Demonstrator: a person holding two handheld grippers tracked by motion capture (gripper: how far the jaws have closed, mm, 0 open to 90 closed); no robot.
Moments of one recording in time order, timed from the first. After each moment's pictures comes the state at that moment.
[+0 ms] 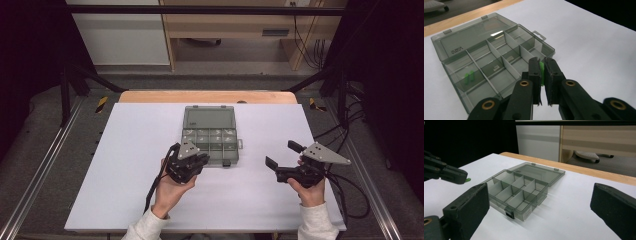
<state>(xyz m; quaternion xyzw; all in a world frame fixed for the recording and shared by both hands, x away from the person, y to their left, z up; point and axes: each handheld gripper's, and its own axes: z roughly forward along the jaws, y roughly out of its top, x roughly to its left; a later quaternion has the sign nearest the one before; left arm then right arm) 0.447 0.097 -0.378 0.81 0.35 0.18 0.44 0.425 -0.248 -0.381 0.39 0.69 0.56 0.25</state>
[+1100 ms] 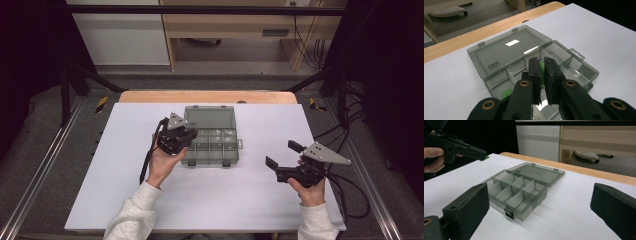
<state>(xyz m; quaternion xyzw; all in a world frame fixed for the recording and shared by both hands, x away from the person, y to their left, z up) 0.517 0.124 -0.370 0.79 0.38 0.21 0.44 0.425 -0.249 -0.382 0.38 0.69 0.56 0.25</state>
